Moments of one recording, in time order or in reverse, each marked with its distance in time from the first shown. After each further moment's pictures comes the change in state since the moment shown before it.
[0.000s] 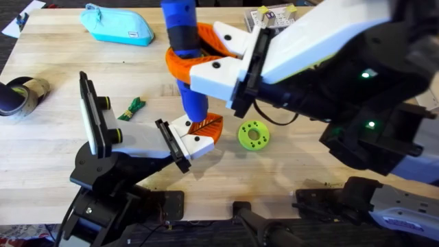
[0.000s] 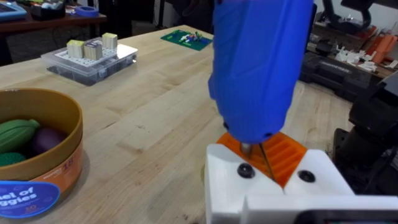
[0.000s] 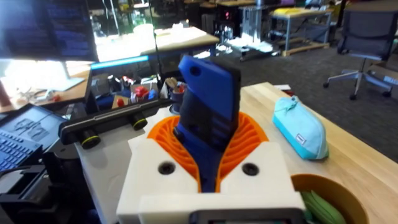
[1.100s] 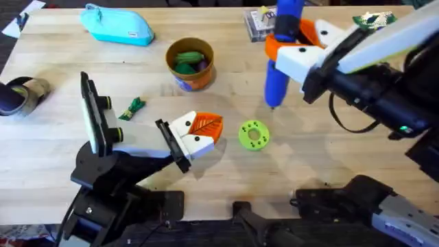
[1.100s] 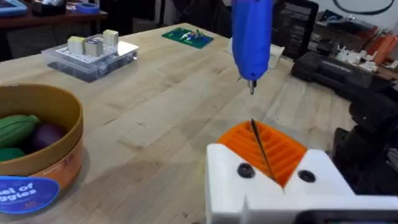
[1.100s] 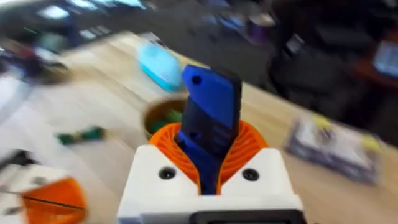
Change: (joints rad) left arm 0.001 0.003 0.000 -0.008 -0.003 -0.004; right arm -0.272 -0.377 0.002 -0.669 0.287 -0.148
